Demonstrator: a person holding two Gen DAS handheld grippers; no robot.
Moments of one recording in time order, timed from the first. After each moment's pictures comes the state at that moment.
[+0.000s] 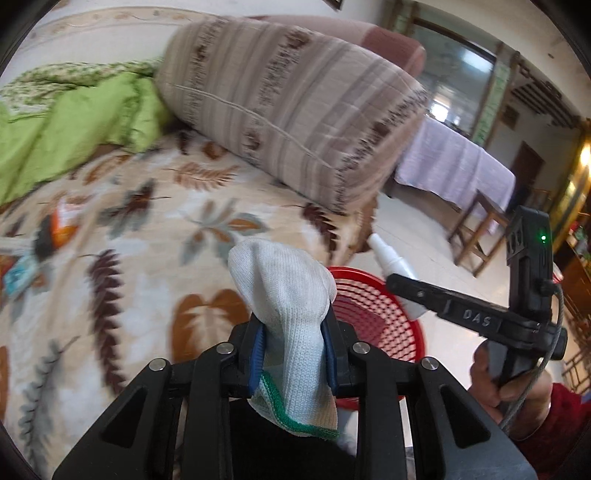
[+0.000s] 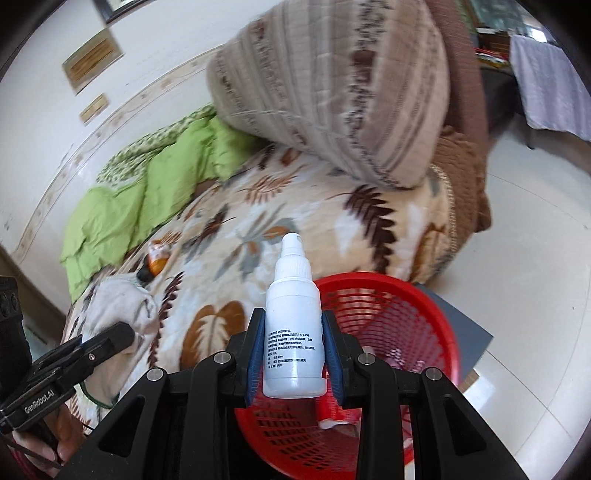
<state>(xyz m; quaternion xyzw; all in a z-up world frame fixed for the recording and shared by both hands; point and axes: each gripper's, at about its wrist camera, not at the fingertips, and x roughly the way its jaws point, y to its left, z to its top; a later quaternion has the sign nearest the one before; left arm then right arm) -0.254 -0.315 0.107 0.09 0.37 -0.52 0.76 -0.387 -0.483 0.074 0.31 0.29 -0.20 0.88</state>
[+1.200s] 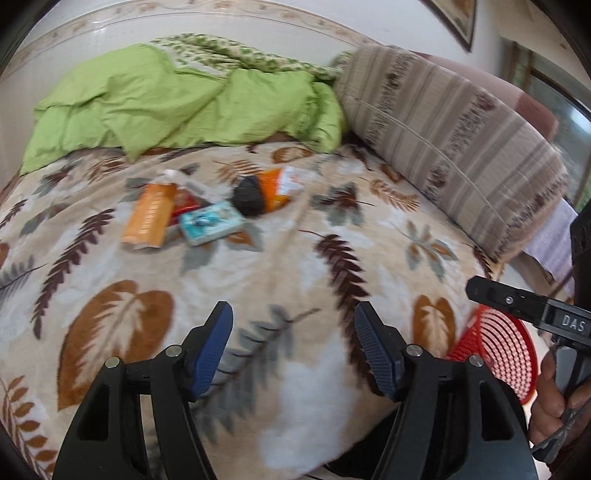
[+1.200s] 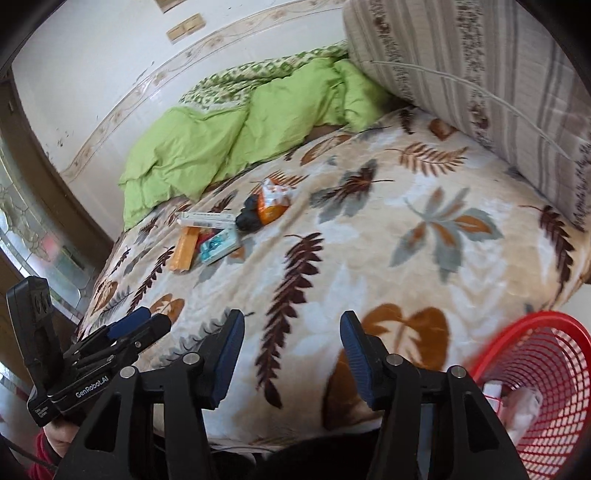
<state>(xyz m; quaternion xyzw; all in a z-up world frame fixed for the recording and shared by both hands) -0.126 -0.140 0.081 0.03 0.37 -0.29 0.88 -0.213 -0.353 0.084 0.24 0.35 -0.02 0.90</state>
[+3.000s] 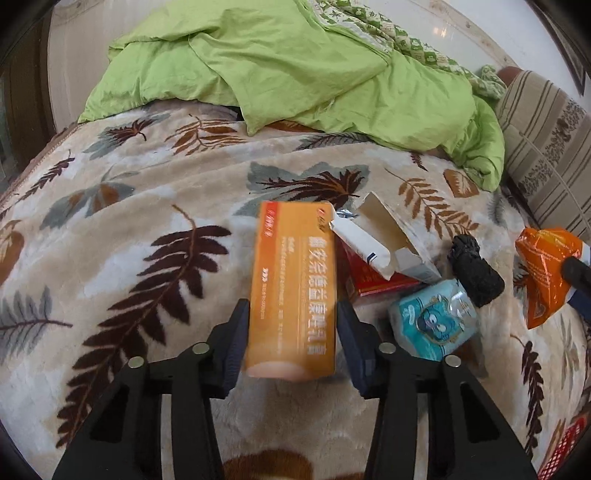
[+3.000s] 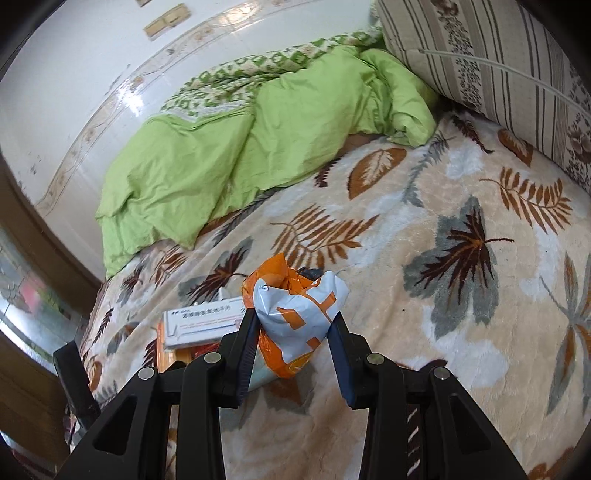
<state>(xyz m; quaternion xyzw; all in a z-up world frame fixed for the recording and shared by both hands) 0.089 -0.075 0.020 -0.01 0.41 -0.12 0.90 0.005 -0.312 0.076 0.26 0.33 -0.04 0.91</state>
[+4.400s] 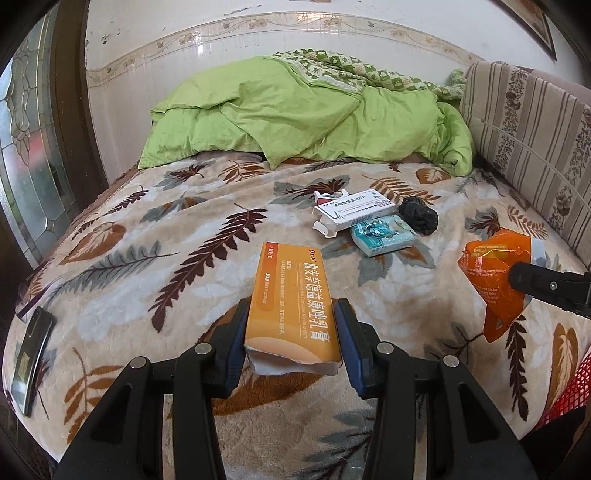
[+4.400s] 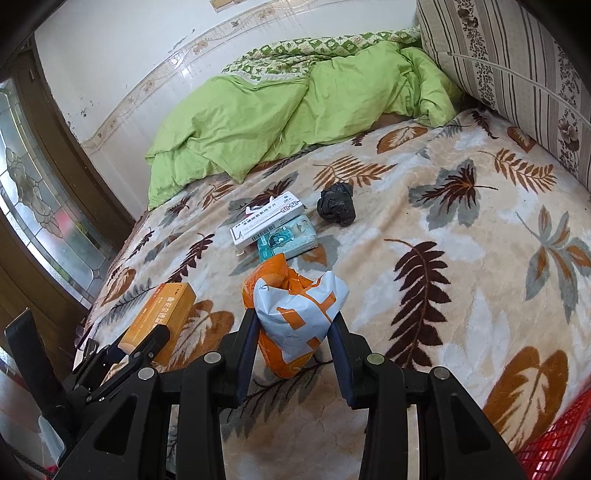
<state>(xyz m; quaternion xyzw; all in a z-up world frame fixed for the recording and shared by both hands) -0.098 -0.077 0.061 0.06 0.32 -0.08 0.94 -0.119 -0.264 0.068 0.21 0.36 0.04 0.91</state>
